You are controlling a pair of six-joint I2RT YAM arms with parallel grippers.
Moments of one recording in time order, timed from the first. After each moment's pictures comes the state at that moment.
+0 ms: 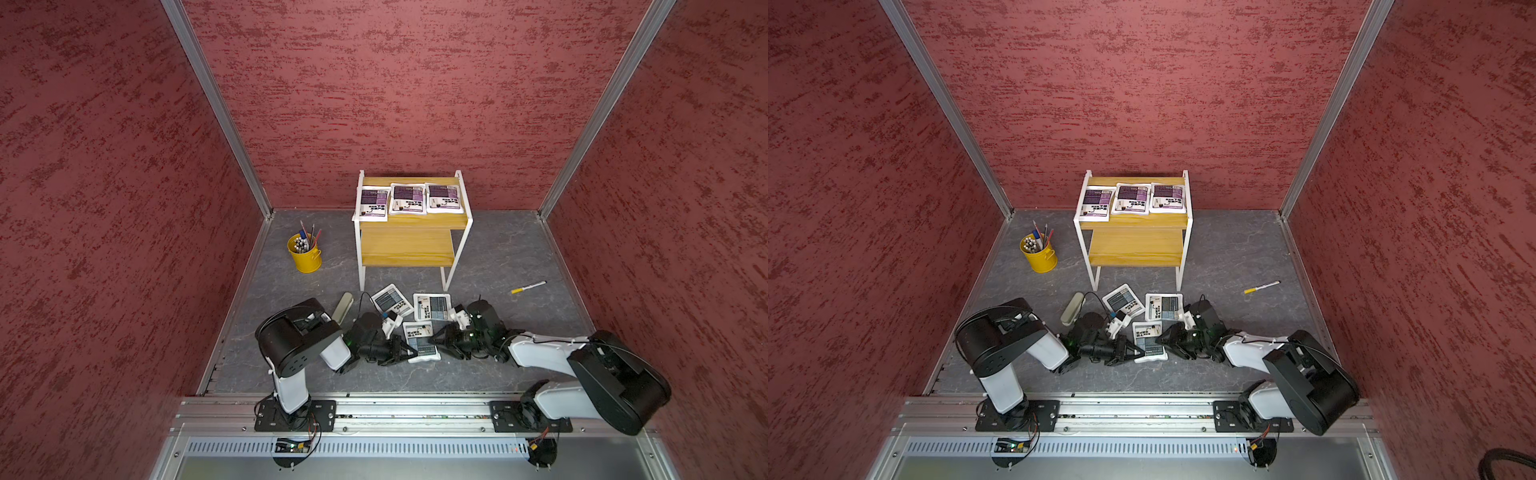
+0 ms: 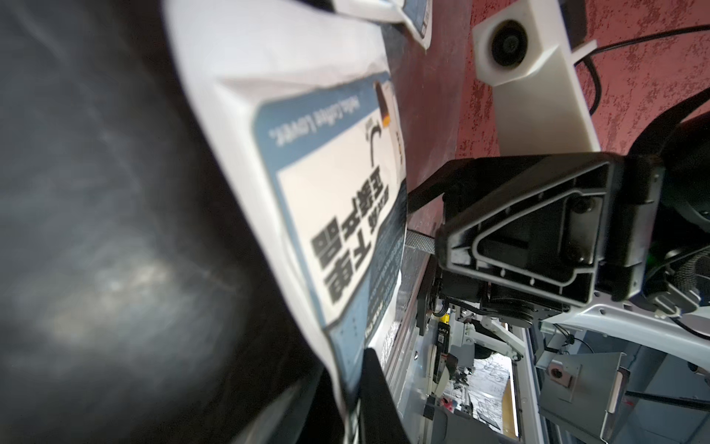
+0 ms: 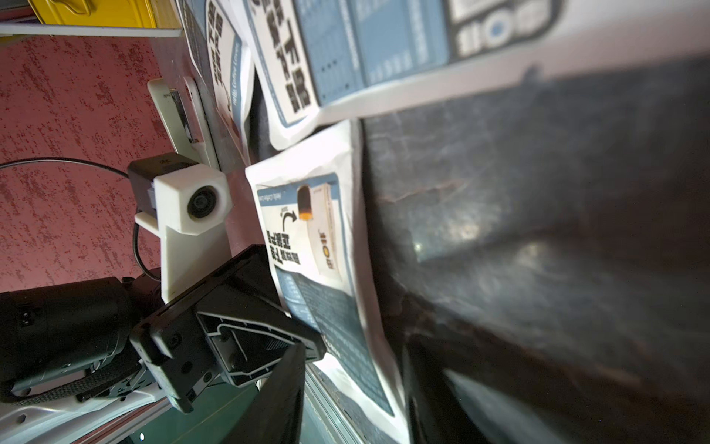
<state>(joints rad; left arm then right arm) -0.80 1.80 0.29 0.95 0.66 -1.15 0.57 1.36 0.31 0.24 -0.64 1.10</state>
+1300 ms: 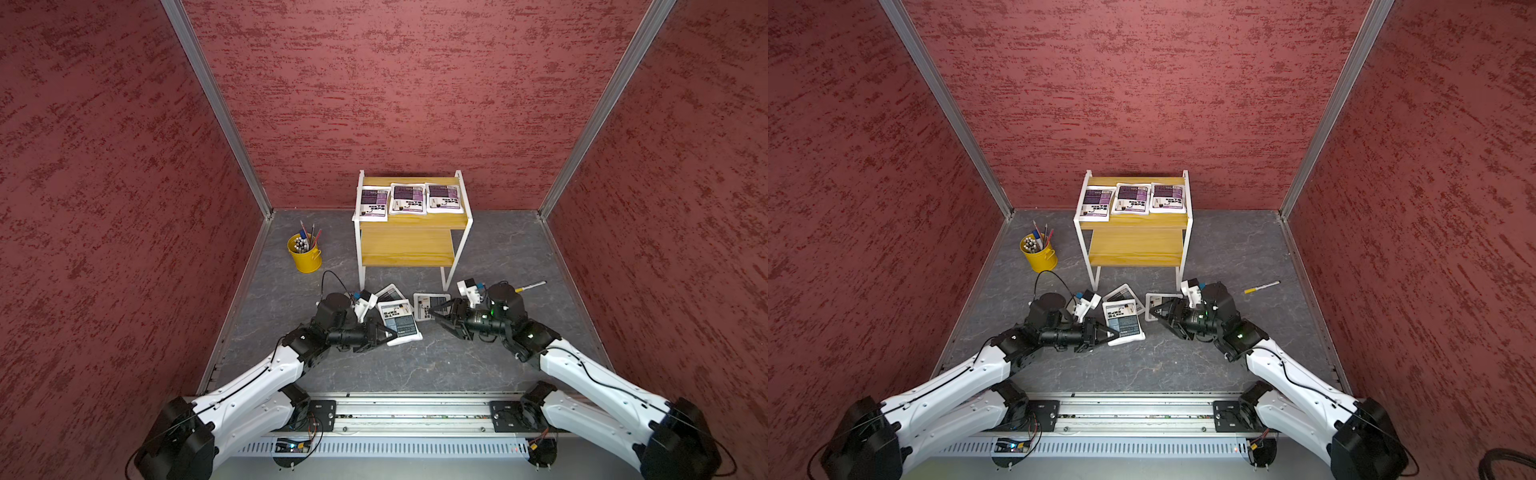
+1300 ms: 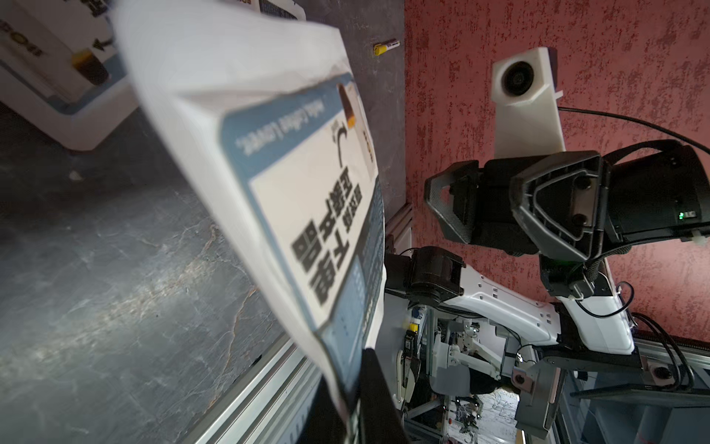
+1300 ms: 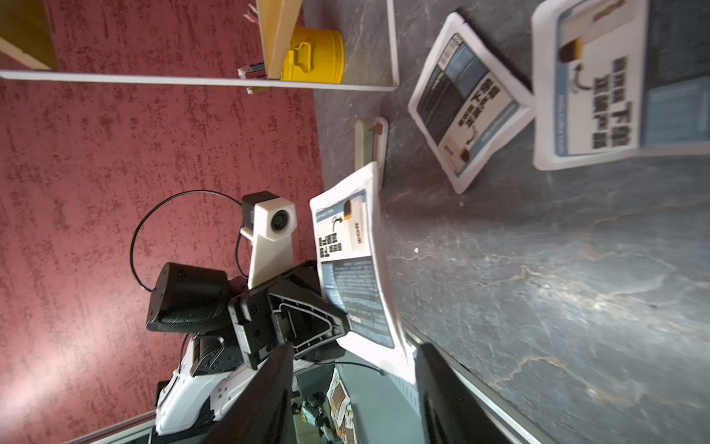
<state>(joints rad) -0.61 0.92 0.43 -0.09 0.72 -1.03 0.62 0.96 0.52 0.01 -0.60 1.28</state>
